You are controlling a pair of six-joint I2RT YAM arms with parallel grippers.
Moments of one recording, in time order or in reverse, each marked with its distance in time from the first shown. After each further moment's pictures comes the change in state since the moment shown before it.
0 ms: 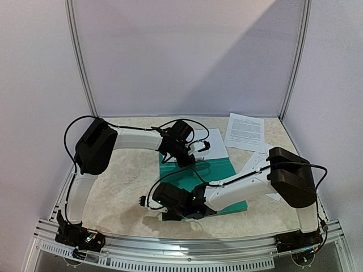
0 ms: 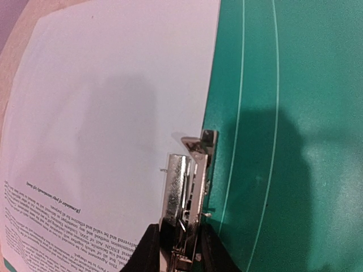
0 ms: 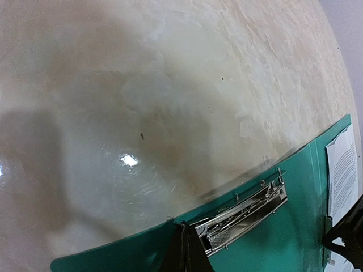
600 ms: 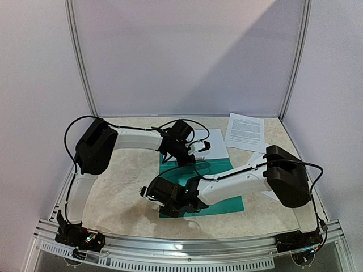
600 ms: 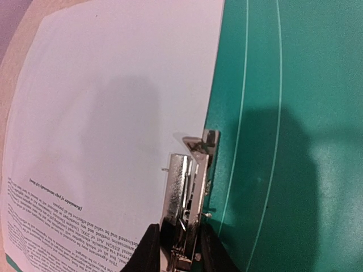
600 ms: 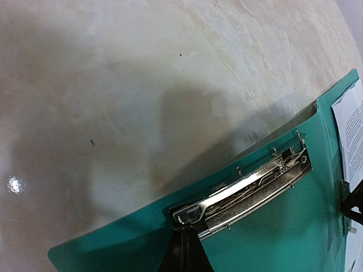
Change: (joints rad) left arm 0.000 0.003 0.002 0.008 -0.006 0.021; right arm -0.024 0.050 0.150 -0.215 0.036 0.231
